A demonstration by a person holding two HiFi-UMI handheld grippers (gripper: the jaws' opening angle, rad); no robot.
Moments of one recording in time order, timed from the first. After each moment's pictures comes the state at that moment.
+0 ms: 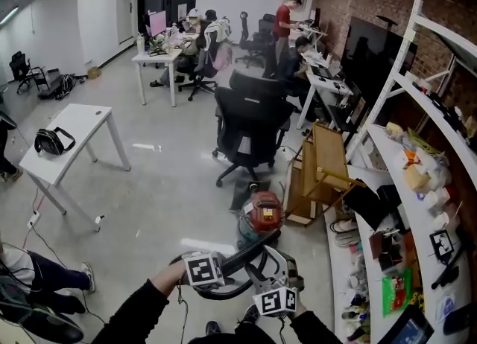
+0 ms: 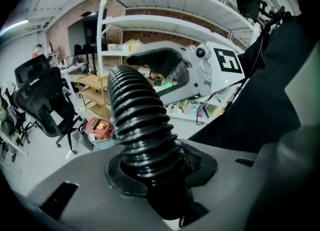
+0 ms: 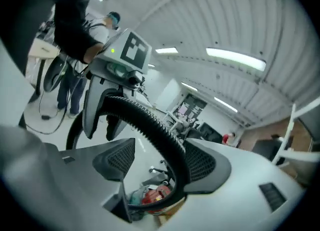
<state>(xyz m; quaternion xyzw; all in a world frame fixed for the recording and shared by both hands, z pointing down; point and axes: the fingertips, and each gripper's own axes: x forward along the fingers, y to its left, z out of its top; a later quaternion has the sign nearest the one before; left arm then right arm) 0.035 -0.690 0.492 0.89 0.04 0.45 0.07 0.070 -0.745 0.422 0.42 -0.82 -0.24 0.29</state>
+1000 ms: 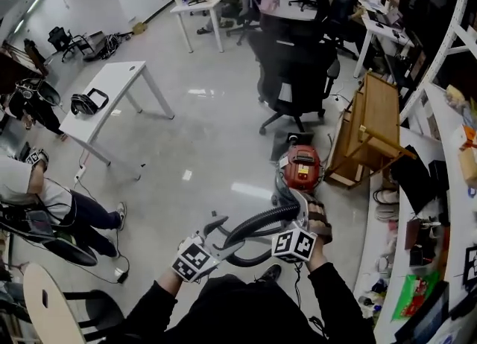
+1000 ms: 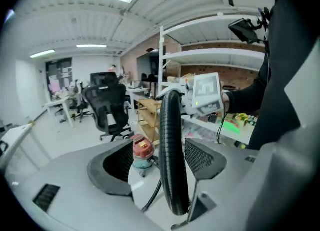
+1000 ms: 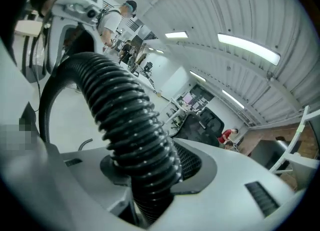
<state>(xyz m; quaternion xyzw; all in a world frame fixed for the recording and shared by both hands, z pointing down) 0.089 -0.767 0.480 0.90 -0.33 0.26 0.11 0.193 -0.883 0.473 0.40 -0.80 -0.23 0.37</state>
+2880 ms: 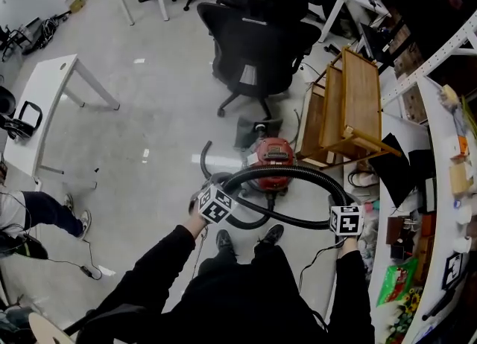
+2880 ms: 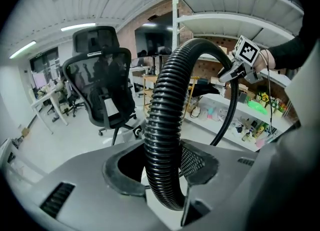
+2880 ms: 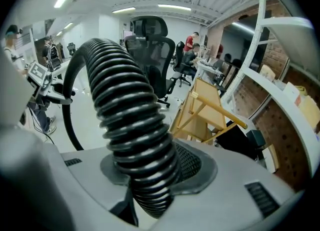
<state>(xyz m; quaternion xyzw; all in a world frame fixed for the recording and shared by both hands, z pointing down) 0.112 -1.121 0.682 0.87 -0.29 0.37 0.13 0.447 -1.064 0.625 0.60 -0.65 0.24 0.41</state>
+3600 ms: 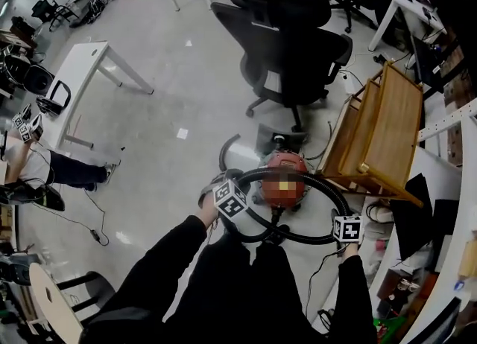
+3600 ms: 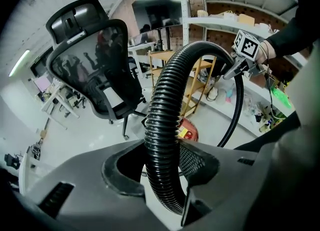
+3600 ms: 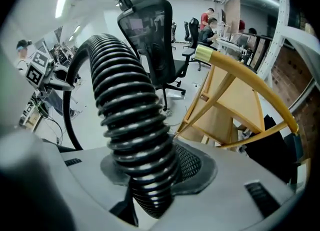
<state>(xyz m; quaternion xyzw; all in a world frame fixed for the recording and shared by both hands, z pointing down) 0.199 -1.220 0.742 0.79 -0.33 0.50 0.13 0.552 -1.178 0.771 0.48 -0.70 0.32 0.42</state>
